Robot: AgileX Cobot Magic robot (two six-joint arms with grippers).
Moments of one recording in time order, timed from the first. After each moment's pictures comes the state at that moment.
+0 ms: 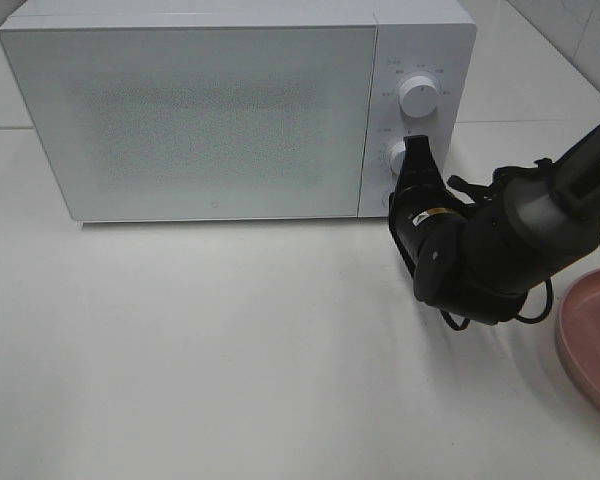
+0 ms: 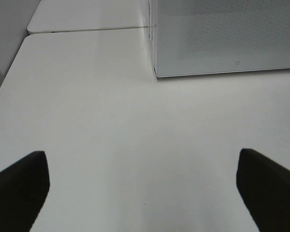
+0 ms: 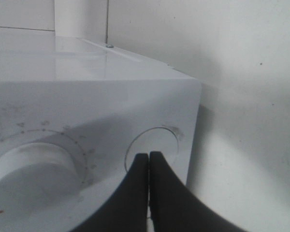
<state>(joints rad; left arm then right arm) 0.04 -0.01 -0.50 -0.12 1.04 0.14 0.58 2.11 -0.81 0.82 -0.95 1.12</state>
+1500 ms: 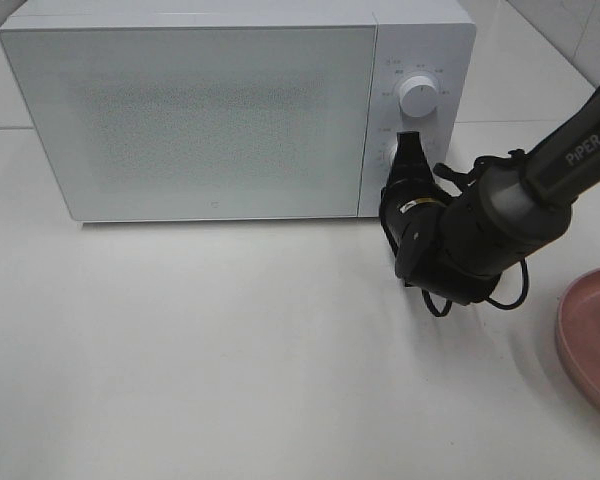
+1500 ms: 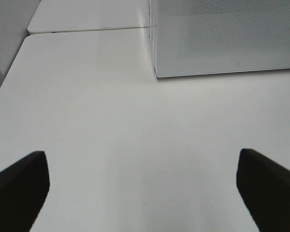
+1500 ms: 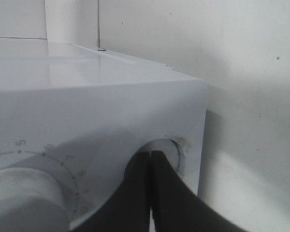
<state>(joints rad) 0.04 -0.01 -0.50 -0.12 1.04 0.14 0.56 2.16 -0.92 0.87 -0.90 1.09</state>
